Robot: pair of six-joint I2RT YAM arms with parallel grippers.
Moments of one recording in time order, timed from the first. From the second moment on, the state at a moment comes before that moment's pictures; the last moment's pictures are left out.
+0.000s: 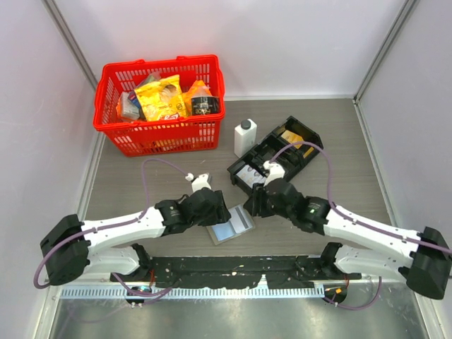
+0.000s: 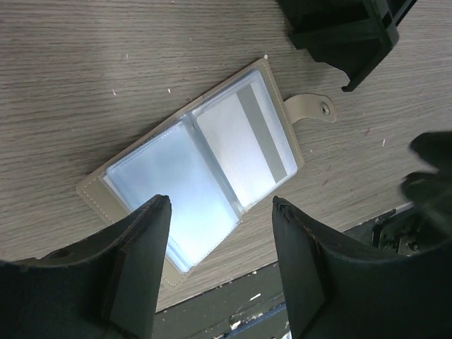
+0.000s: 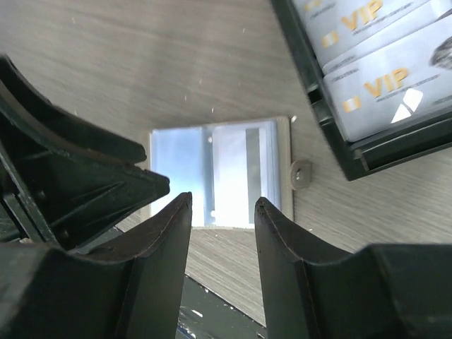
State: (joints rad) left arm -1.04 1.18 0.64 -0.29 -0.24 -1.03; right arm 0.93 0.99 0.65 -0.29 0.16 0.69
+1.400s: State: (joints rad) left arm -1.04 1.28 0.55 -0.24 -0.25 -1.07; right arm 1.03 1.42 0.69 -0.23 0.18 0.70
